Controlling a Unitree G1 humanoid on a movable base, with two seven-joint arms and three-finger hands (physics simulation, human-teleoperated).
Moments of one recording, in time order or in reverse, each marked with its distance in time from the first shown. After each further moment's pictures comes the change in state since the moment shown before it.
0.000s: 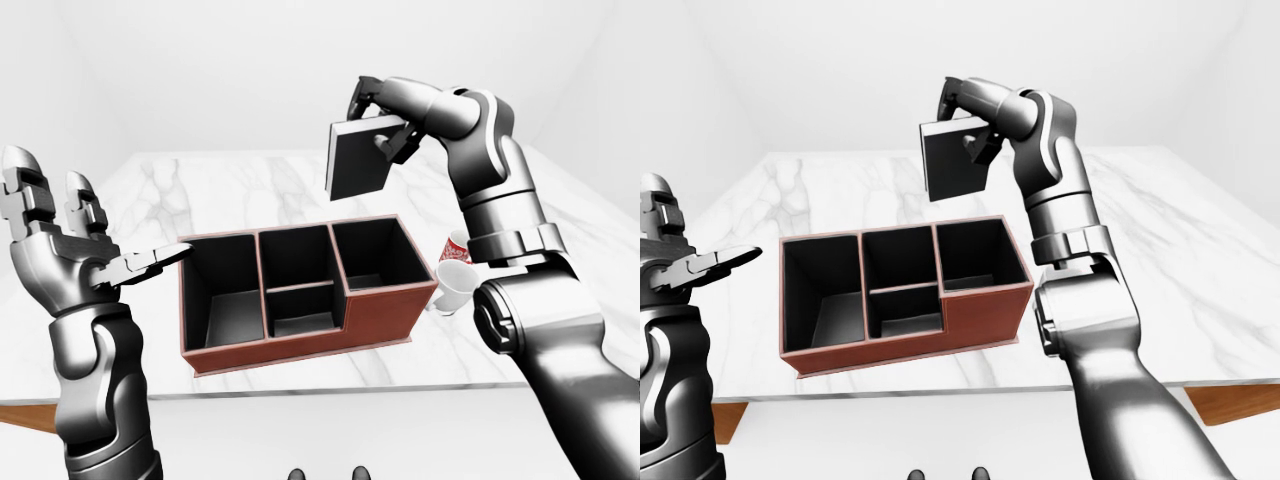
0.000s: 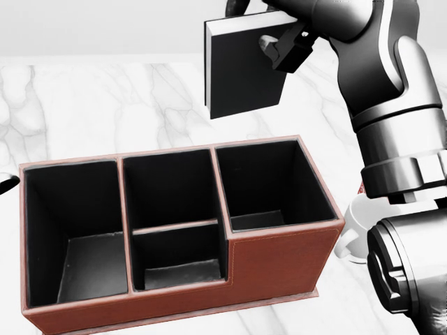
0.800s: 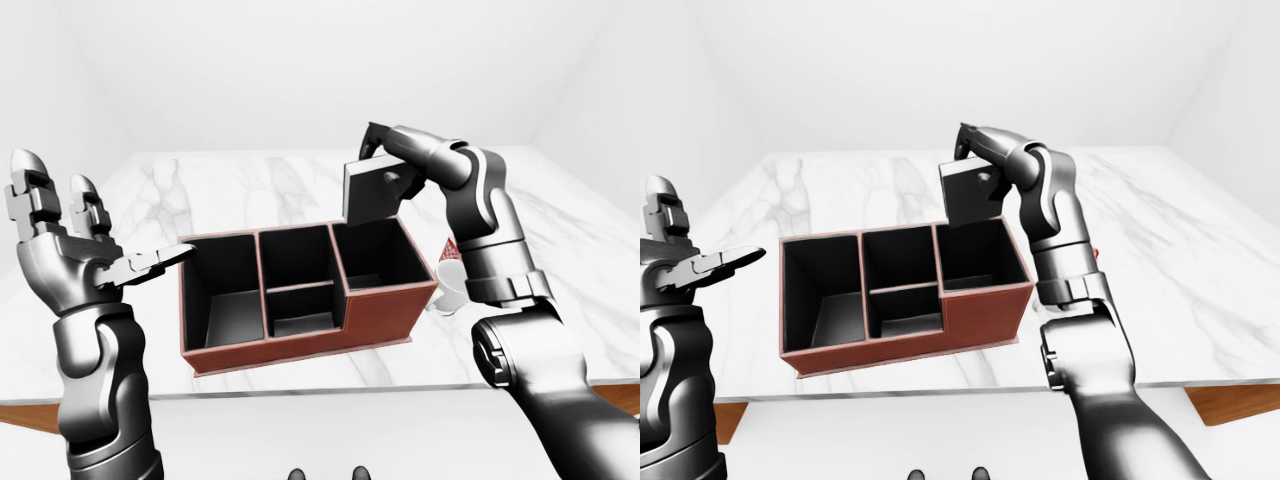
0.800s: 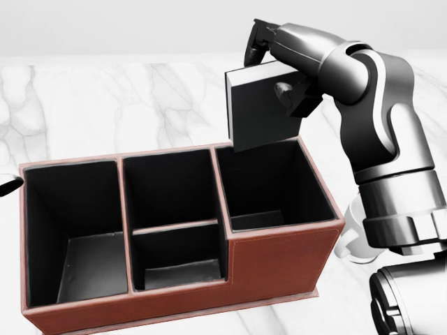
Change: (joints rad) left arm 0.001 -0.001 -0.004 0.015 0.010 0.000 -0.003; right arm 0.248 0.009 -0.005 -0.219 -0.107 0.000 0.000
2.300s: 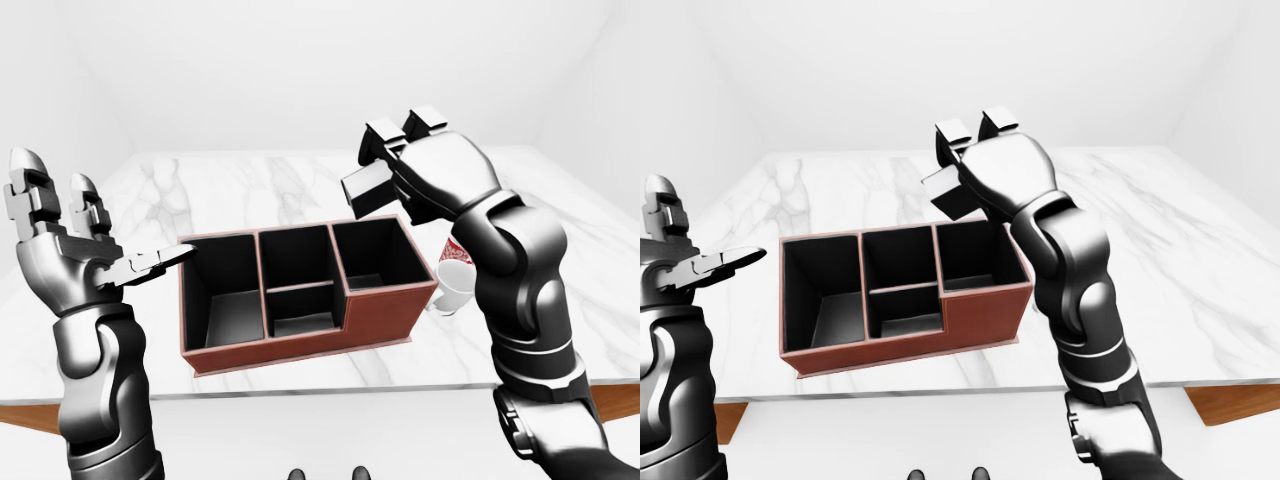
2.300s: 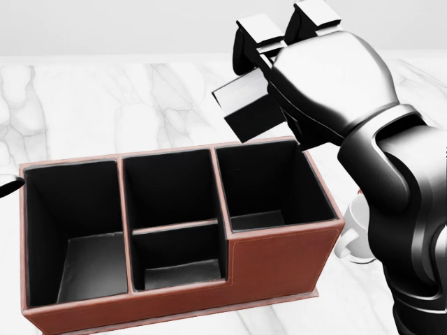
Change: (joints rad) left arm 0.002 -0.004 -0.003 -0.010 0.008 0.000 -0.001; right arm 0.399 -0.071 0.088 -0.880 -0.143 0.000 0.000
